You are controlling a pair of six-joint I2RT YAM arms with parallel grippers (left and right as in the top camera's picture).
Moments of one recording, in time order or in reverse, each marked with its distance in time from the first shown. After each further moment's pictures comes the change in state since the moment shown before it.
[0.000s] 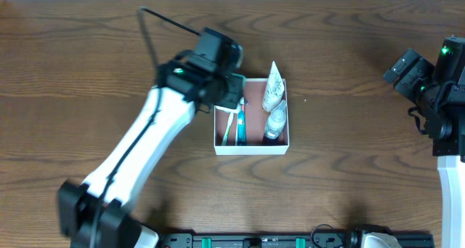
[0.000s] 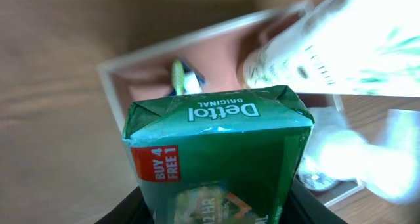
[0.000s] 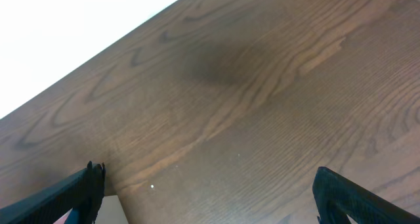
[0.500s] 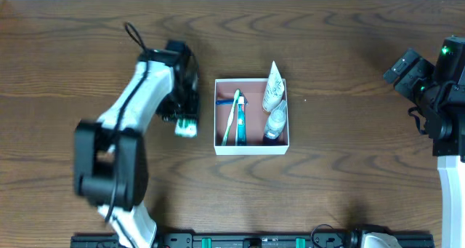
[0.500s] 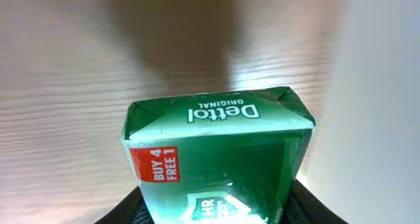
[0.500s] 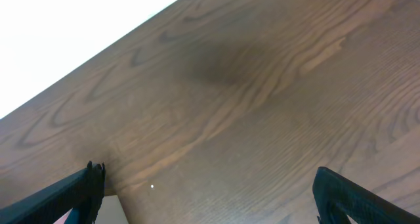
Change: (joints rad) left arm 0.291 0.210 -0.034 -0.214 -0.005 0.122; right arm 0.000 0.000 0.000 0.000 0.000 0.000
